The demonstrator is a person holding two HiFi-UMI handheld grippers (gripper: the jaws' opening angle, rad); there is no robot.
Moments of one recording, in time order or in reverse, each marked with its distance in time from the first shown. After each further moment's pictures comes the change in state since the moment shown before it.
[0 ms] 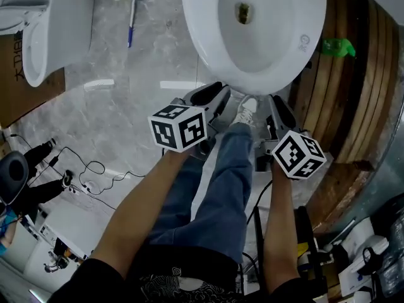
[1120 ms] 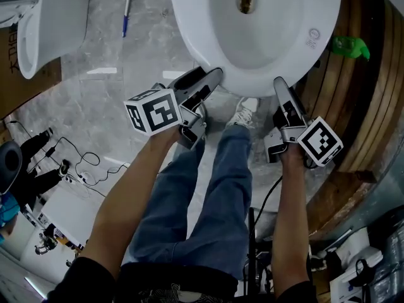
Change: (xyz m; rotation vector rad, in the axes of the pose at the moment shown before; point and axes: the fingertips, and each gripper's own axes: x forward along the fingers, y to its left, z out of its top) left arm 0.036 0.041 0.010 -0.185 -0.102 -0.081; right arm 0.048 -0.050 0.024 0.291 -0.017 0.253
